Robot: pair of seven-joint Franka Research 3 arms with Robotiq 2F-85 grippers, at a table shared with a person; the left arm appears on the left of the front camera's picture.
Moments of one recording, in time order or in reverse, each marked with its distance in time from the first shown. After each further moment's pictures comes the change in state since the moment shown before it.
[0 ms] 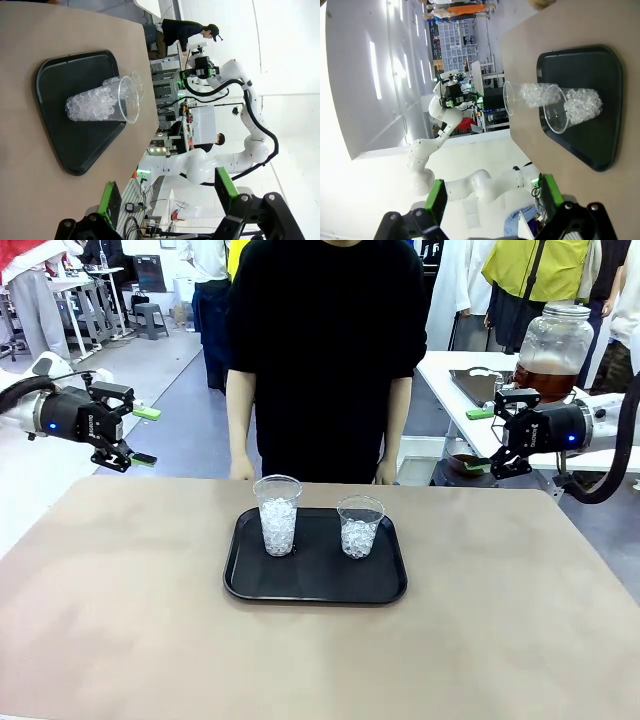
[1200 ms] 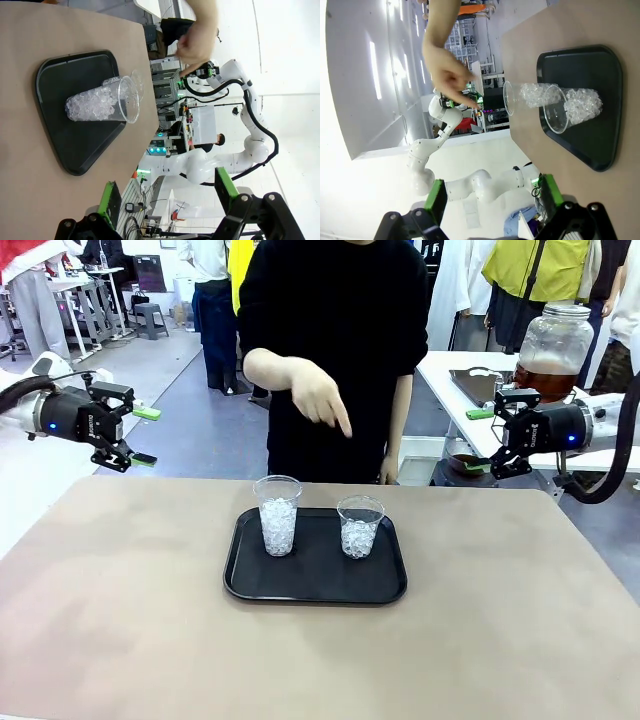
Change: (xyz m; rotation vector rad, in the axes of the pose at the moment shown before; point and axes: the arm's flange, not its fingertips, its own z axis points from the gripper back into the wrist) left arm 0.000 0.000 0.000 0.000 0.000 0.000; right arm 0.000 0.000 0.000 0.000 0.000 0.000
